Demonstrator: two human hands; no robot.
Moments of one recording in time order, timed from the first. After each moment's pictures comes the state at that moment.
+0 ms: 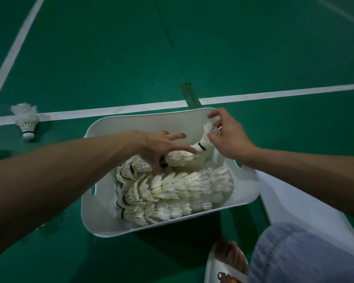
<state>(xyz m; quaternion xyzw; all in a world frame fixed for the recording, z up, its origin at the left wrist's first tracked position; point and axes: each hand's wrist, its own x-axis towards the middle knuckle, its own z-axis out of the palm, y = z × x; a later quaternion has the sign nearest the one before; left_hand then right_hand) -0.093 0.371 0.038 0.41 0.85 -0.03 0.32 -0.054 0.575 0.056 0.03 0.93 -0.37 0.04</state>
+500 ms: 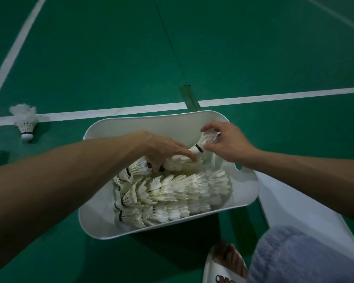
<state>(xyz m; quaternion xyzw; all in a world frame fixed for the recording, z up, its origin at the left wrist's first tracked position) -0.099 0.381 0.035 0.45 0.83 -0.05 0.34 -0.056 0.578 0.054 -0.01 0.94 -0.32 0.08</state>
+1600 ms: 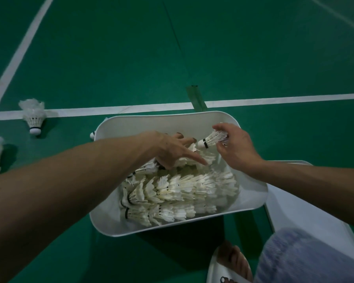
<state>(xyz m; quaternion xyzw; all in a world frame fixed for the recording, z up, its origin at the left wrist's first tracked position) -0.094 0.386 0.034 0.43 0.85 -0.10 0.30 -0.049 0.574 0.045 0.01 0.96 -0.27 0.01</state>
